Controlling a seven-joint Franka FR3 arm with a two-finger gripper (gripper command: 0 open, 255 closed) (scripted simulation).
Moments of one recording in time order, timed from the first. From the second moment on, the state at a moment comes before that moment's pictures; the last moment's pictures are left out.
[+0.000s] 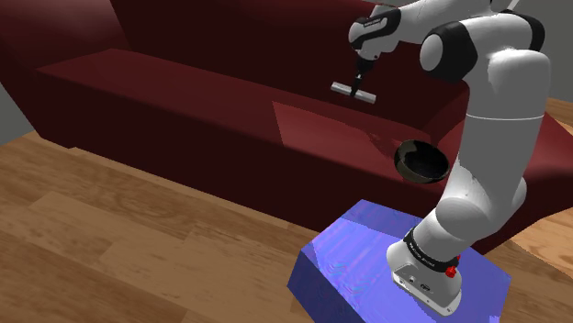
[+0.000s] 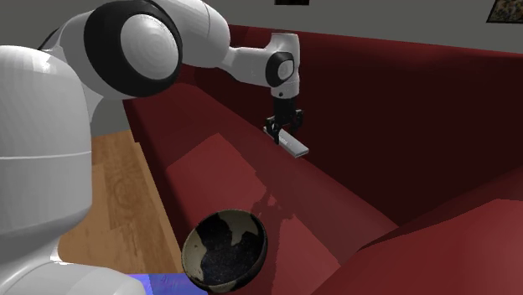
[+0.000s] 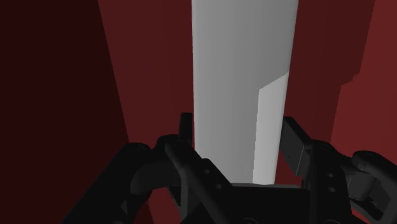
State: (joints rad) arm -0.14 0.45 -0.49 -1.59 0.21 2.05 -1.10
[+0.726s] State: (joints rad) arm -0.14 0.42 -0.50 -1.48 0.19 1.91 -1.09
